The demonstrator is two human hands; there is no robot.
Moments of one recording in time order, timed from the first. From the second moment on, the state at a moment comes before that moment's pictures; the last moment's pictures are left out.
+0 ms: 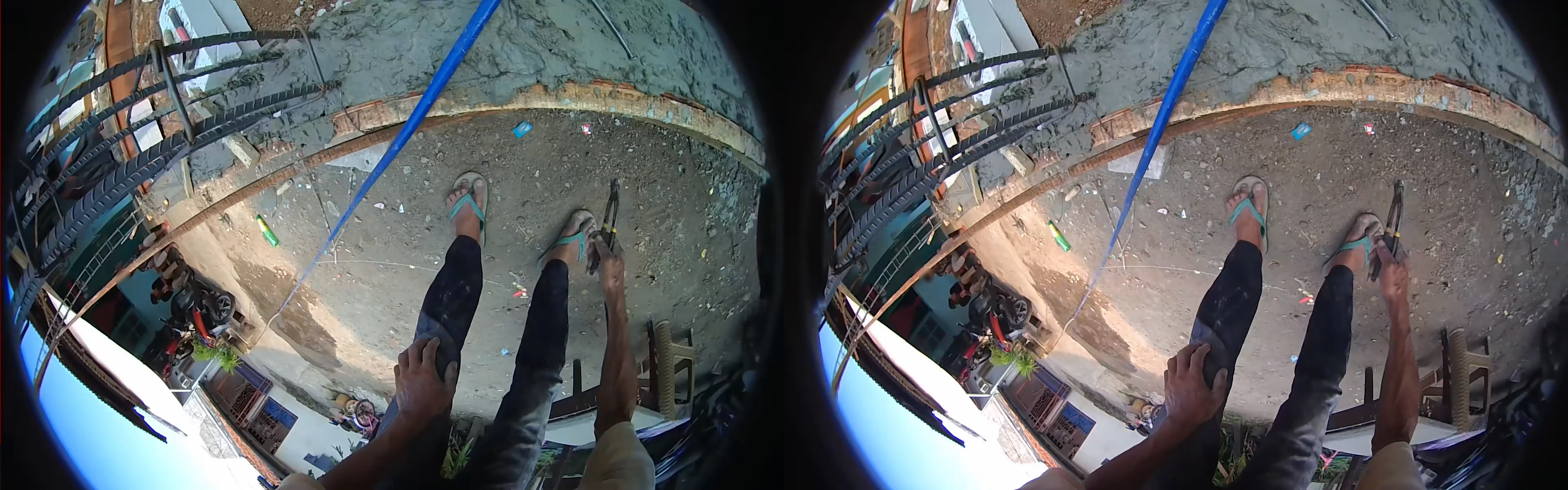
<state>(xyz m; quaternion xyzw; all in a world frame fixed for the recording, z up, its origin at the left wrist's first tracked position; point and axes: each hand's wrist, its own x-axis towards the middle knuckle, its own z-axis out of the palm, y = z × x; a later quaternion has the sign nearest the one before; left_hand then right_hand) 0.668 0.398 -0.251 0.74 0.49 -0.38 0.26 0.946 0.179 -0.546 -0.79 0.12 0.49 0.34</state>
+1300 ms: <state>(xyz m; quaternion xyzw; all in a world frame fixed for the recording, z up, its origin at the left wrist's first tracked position) 0.615 0.409 -0.261 0.70 0.54 -0.38 0.27 0.813 0.576 -0.367 -0.34 0.18 0.68 0.63</state>
